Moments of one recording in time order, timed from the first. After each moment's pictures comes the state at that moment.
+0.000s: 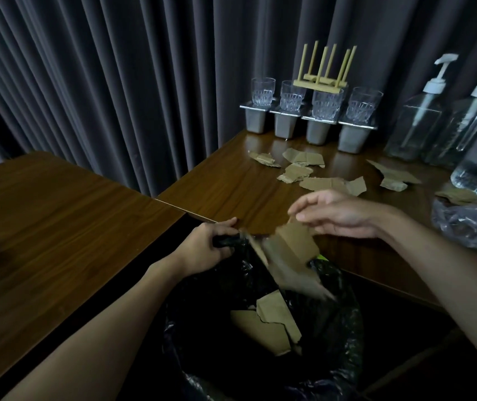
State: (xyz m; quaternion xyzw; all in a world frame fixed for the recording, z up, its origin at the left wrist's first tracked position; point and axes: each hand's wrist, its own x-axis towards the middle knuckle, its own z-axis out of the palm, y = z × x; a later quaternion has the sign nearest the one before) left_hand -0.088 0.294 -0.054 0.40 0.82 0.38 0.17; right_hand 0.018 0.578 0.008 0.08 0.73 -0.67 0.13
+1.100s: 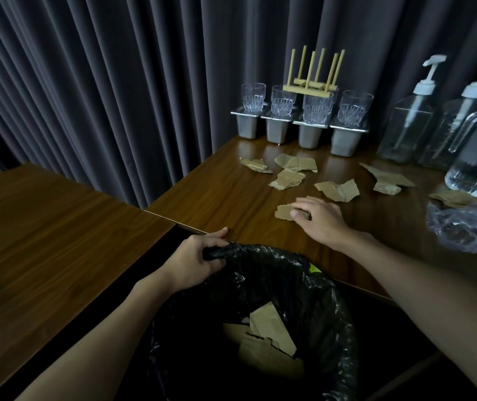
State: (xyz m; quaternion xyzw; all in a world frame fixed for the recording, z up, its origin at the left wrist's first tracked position) left_hand -0.085 0.298 -0.050 0.38 0.82 0.39 0.19; right_hand -0.018 0.610 -0.061 0.14 0.96 -0.19 -0.14
